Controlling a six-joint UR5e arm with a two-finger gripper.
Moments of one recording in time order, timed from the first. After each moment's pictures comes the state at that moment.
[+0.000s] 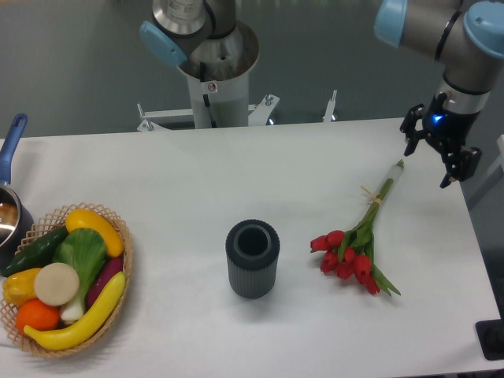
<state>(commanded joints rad) 2.96 -1.89 -1.55 -1.17 1.40 1.97</state>
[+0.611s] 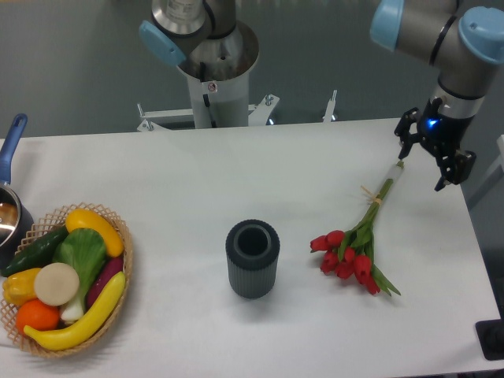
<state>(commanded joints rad) 2.95 -1.90 -1.59 -1.16 1.40 1.89</state>
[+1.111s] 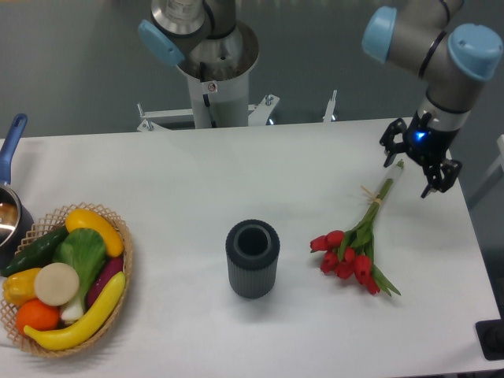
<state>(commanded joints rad) 2.90 -1.94 -1.61 -1.14 1.39 1.74</state>
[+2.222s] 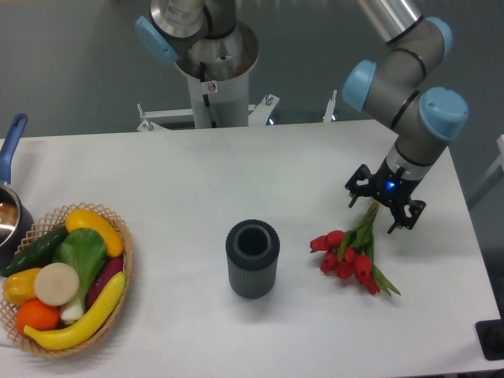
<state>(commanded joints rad) 2.86 -2.06 -1.67 -0.99 1.32 1.45</state>
